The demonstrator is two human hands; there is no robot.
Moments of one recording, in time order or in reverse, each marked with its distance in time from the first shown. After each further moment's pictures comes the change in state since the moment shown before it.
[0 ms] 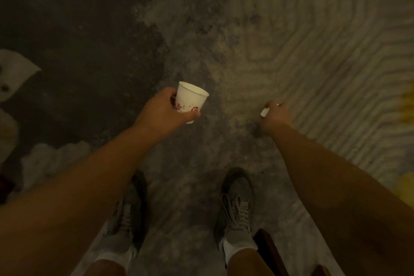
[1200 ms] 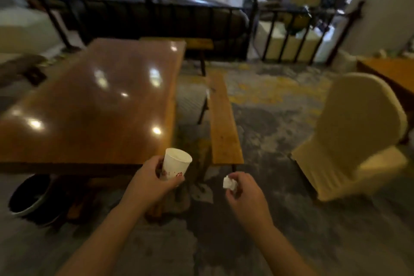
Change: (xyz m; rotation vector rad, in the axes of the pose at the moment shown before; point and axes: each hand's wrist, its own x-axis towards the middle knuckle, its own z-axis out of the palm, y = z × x) left_hand -0.727 0.085 -0.376 -0.489 1.109 -0.018; right_hand -0.734 -0.318 -0.401 0.171 0.103 -1.572
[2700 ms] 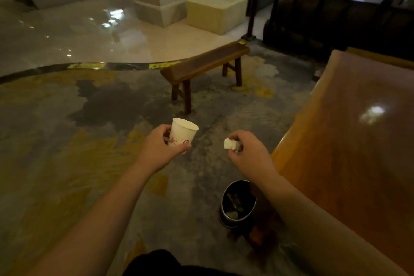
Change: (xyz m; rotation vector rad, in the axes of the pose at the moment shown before) left_hand 0.049 -0.565 -0.883 -0.001 0.574 -0.334; right_hand 0.155 -0.764 0.803 0.031 -0.564 -0.528
